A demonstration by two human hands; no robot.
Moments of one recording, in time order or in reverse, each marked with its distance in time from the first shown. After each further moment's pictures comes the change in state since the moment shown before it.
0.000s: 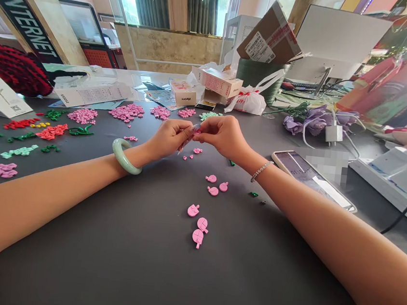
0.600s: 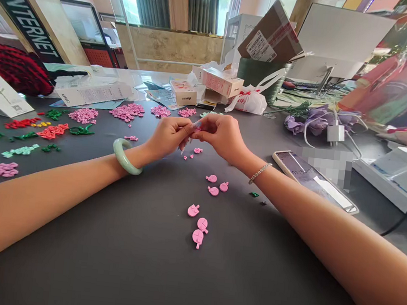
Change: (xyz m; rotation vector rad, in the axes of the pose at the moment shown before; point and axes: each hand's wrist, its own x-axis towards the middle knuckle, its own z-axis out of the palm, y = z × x) left_hand 0.000 0.000 0.000 -0.025 0.070 -0.015; right_hand -0.001 -0.001 0.007 -0.196 0.078 0.000
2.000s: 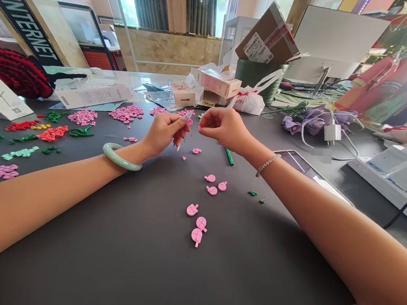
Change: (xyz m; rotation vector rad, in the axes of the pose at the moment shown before) left_hand 0.006 -0.010 -0.003 -0.301 0.084 -0.244; right_hand 0.012 -0.007 -0.019 0.087 -0.108 0.052
